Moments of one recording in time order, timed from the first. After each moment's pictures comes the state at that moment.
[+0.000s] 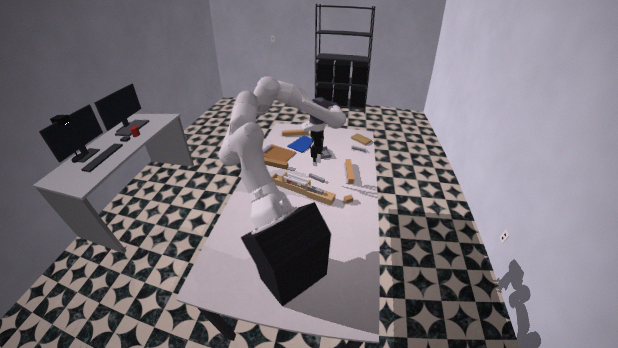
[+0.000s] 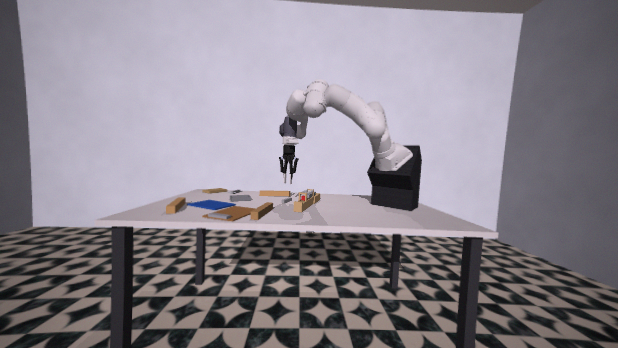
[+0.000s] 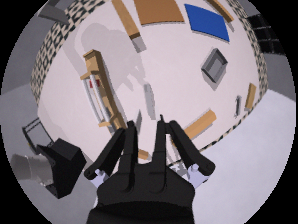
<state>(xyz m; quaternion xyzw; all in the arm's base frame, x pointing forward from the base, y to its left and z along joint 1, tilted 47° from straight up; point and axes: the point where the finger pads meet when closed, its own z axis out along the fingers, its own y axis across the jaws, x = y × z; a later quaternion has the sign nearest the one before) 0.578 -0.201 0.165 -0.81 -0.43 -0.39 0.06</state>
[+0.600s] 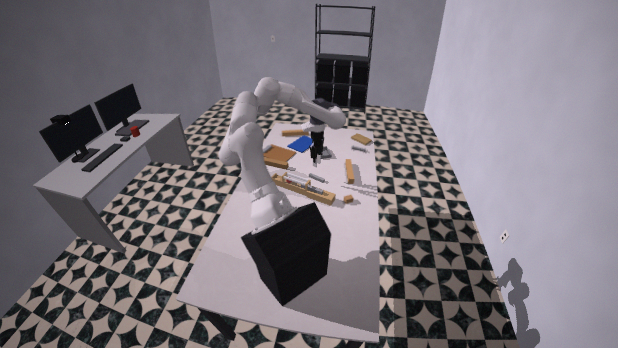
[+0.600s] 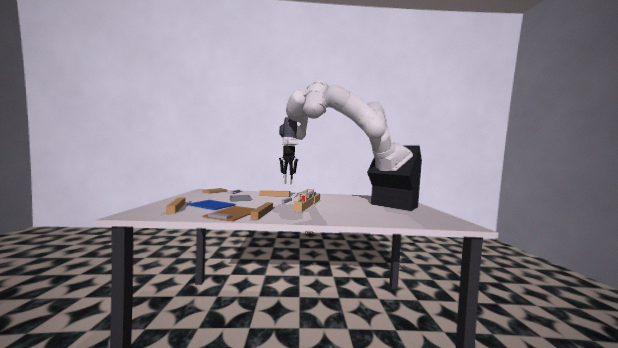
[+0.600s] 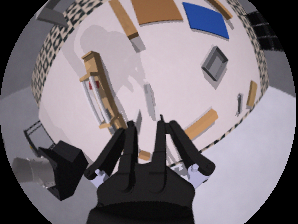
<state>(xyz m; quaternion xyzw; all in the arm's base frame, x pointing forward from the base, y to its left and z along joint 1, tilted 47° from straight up) 0.580 -0.198 0.162 -0.82 -0.42 -0.39 0.07</state>
